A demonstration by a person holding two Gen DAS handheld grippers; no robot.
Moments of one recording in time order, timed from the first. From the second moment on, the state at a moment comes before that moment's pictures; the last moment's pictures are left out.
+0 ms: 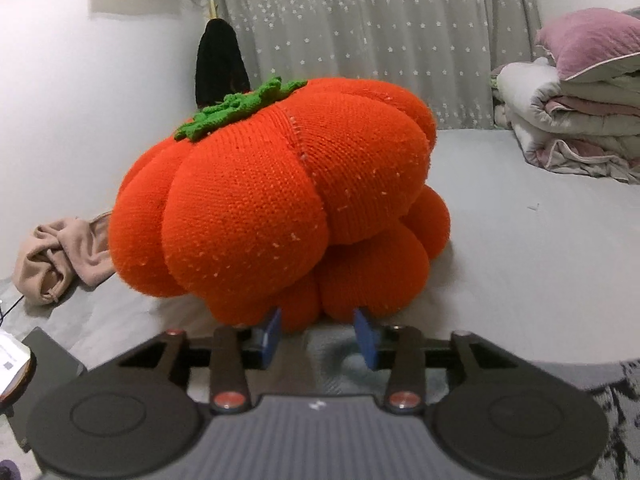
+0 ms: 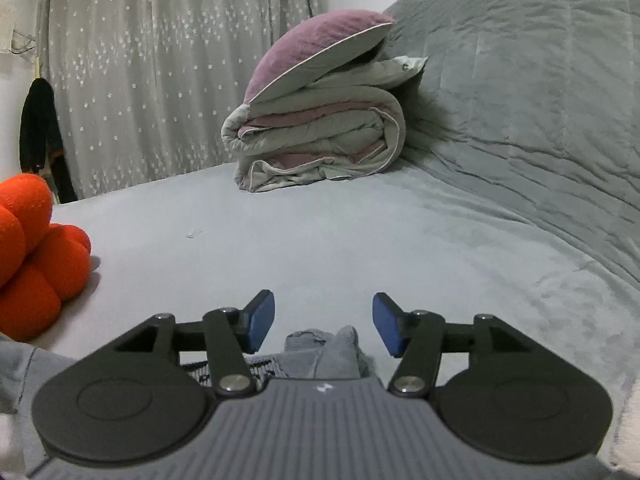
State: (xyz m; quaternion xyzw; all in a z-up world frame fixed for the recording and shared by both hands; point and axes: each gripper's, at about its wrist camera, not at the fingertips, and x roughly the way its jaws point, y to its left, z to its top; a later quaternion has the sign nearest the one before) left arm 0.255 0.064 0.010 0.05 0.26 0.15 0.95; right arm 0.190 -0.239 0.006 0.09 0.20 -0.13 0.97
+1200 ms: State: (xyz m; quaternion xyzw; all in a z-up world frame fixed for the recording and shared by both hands) left arm 0.078 0.026 0.006 -0.01 0.35 0.03 0.94; right arm 0.057 -0.236 0.021 0.14 0.23 -0.12 0.96
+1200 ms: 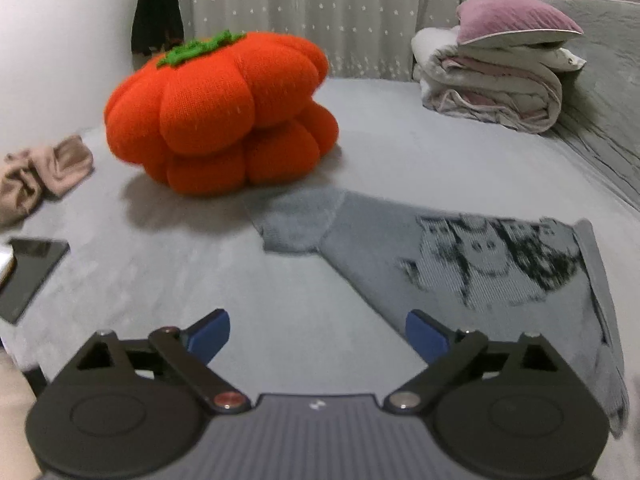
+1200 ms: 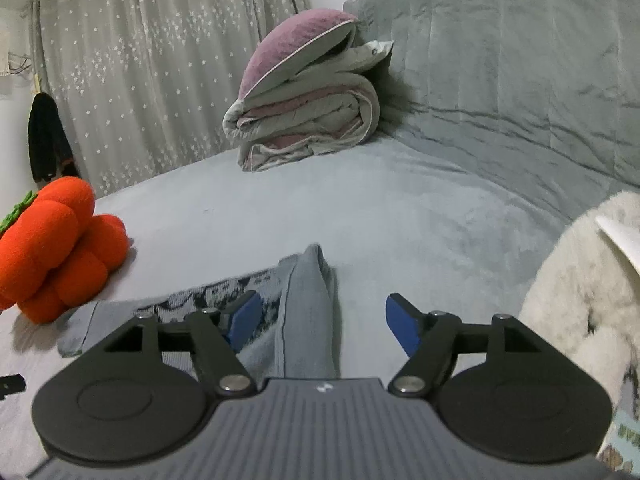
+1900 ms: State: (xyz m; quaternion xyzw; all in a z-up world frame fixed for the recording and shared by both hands) left arm 0.054 -0.013 -0.052 -0.07 0.41 -0.08 0.91; right arm 0.048 -0.213 -0.050 0.04 0.38 0.01 0.92
